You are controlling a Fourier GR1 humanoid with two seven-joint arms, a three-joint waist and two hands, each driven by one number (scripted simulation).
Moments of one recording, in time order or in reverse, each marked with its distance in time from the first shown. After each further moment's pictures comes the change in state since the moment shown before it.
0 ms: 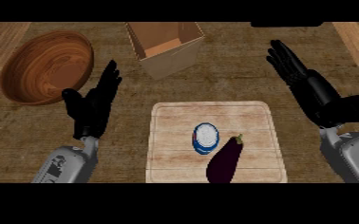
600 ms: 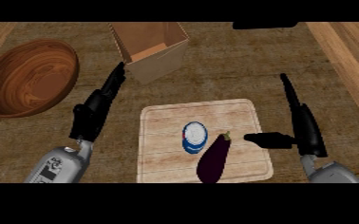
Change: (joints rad) left arm -0.010 0.100 -0.080 -0.015 -0.086 -0.128 -0.075; right arm 0.161 0.015 0.172 0.061 0.458 -0.494 0.167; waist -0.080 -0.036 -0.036
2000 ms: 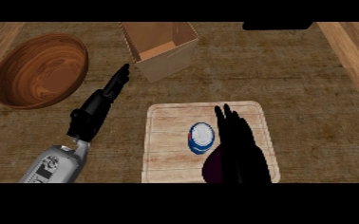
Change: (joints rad) left arm -0.008 0.029 -0.004 0.008 0.016 -0.114 -0.052; right arm -0.091 0.265 0.393 -0.443 0.860 0.430 1.047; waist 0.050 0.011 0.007
